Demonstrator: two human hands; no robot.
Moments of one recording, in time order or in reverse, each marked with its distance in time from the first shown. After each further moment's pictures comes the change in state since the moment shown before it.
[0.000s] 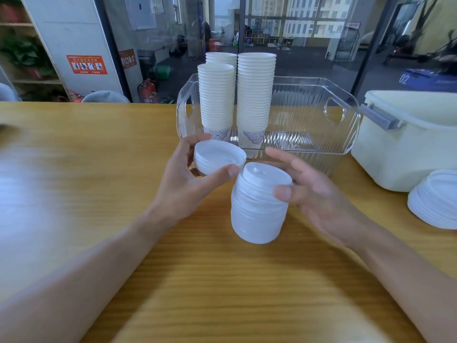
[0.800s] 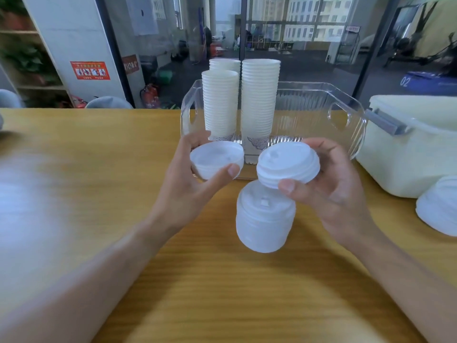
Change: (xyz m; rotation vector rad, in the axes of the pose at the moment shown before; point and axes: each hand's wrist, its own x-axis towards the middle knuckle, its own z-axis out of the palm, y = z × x) left_hand 0.004 0.001 -0.009 0.114 -0.026 0.142; right_hand 0.005 0.002 0.002 -0.024 0.330 -0.341
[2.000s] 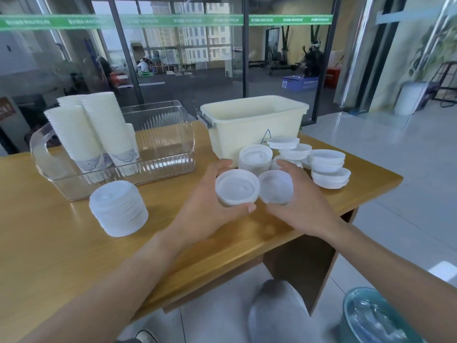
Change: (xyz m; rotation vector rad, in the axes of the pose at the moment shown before) left_hand -0.081 0.123 0.216 0.062 -0.573 0.076; right_hand -0.162 -0.070 -0.199 -0.859 0.245 0.383
